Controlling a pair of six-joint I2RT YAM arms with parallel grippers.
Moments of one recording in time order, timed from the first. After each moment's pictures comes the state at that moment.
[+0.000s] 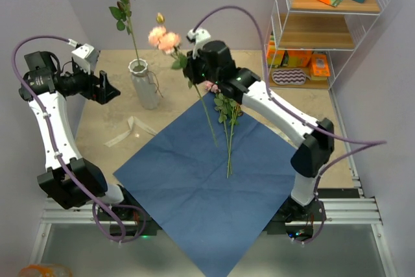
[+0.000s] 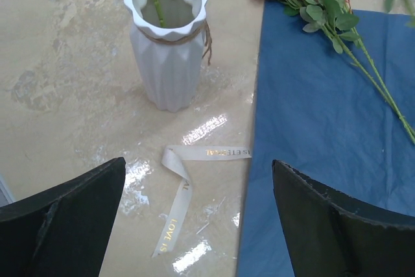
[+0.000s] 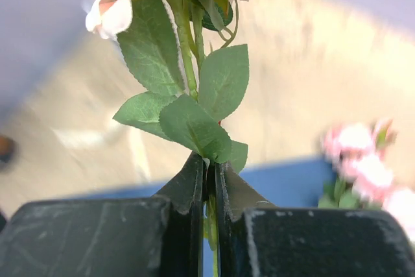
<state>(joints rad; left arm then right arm) 0.47 1.42 1.58 -1.06 0.91 0.66 0.76 1.85 1.80 -0.36 0.06 0.19</state>
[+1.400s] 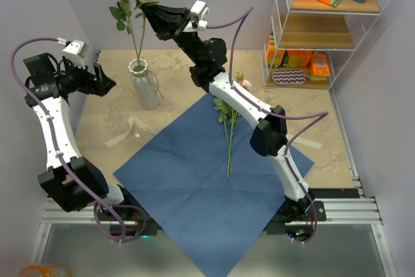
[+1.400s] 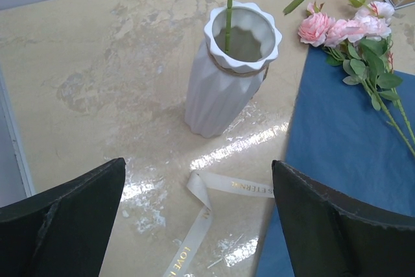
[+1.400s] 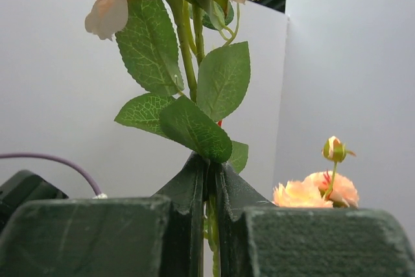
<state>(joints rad) 0.49 1.39 1.44 -0.70 0.84 0.37 0.79 2.35 2.42 0.92 -0.28 0.20</state>
